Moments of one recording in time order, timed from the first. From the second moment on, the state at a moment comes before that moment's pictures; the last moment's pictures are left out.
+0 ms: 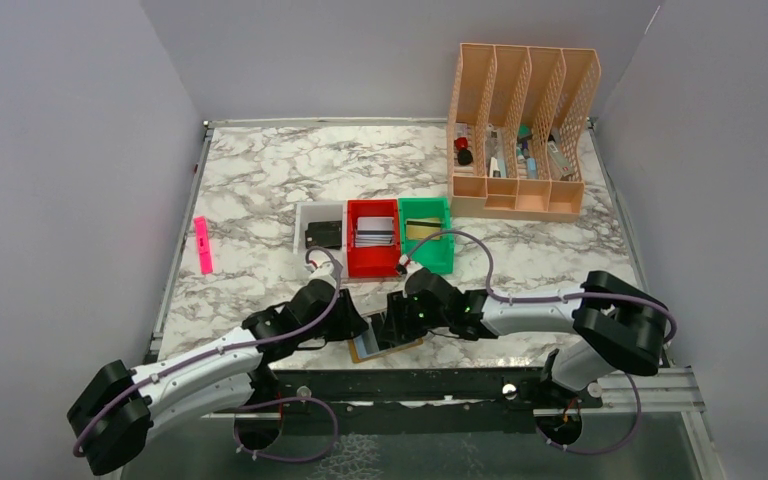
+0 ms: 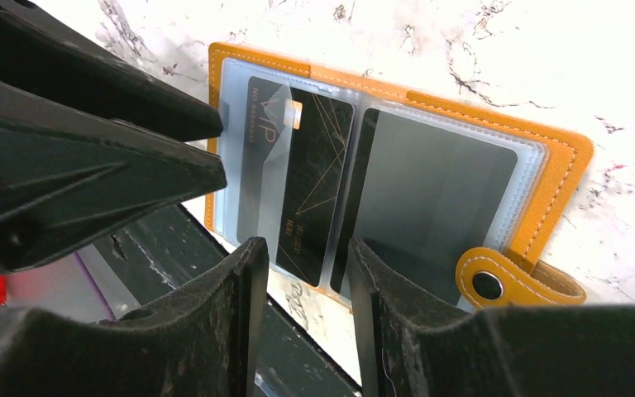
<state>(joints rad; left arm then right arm) -0.88 0.80 0.28 -0.19 -0.02 -0.90 1.10 1.51 0.63 0.13 -0.10 0.79</state>
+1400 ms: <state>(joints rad) -0.88 0.87 0.24 -0.12 -0.01 -0.87 1.05 1.53 0.47 0.43 -0.21 1.00</state>
